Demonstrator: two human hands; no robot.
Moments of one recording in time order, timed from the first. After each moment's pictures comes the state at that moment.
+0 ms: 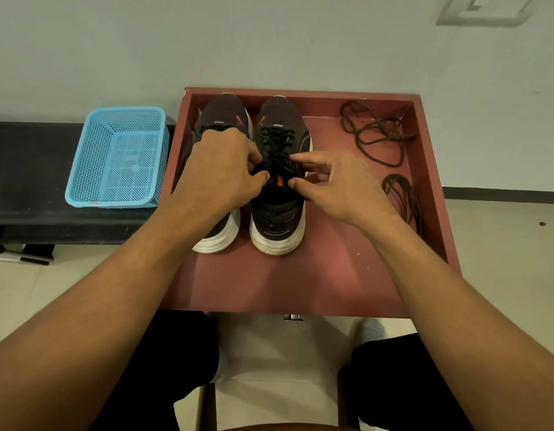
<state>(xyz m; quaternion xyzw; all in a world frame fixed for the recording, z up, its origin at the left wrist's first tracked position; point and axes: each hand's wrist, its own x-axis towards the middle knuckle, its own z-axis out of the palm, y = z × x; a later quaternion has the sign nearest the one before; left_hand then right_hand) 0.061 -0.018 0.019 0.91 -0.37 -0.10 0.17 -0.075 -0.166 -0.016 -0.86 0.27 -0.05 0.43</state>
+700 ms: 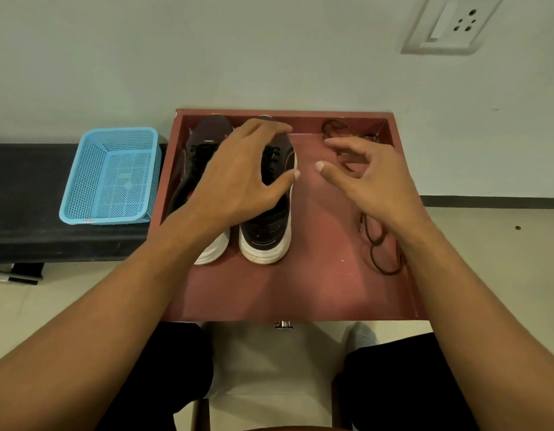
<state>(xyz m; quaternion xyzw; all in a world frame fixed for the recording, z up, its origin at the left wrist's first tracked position) 0.044 -0.035 0.030 0.81 -0.50 -0.03 0.30 -0.114 -0.198 0.022 -0.85 0.30 -0.18 0.40</state>
